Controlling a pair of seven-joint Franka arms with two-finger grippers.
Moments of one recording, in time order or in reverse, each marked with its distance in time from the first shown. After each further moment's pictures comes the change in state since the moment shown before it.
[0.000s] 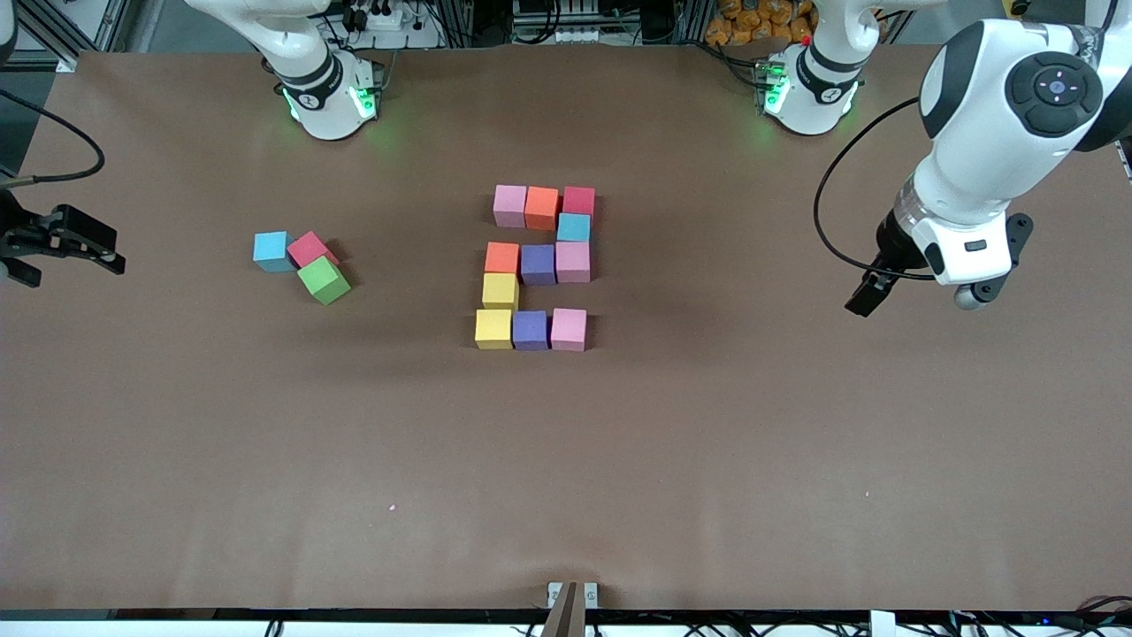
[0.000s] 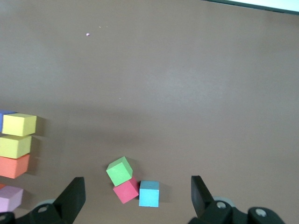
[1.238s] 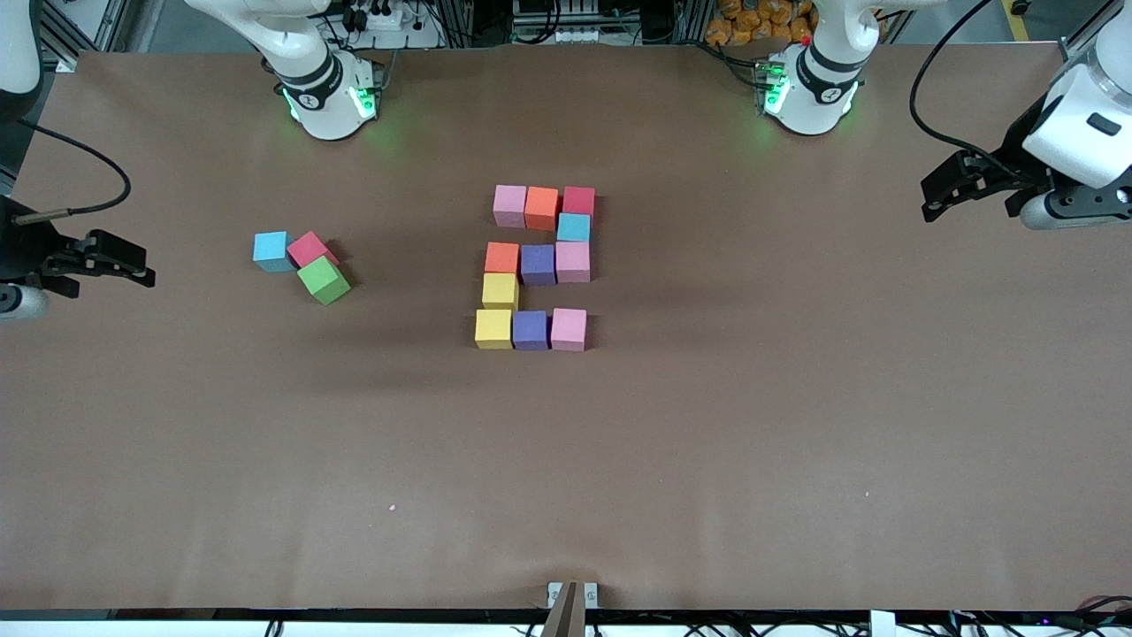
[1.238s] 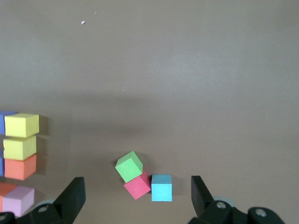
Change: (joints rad) left arm 0.003 -0.020 0.071 0.371 -0.052 -0.436 0.874; right arm 0.011 0.049 0.006 -0.014 0.007 -0.014 0.101
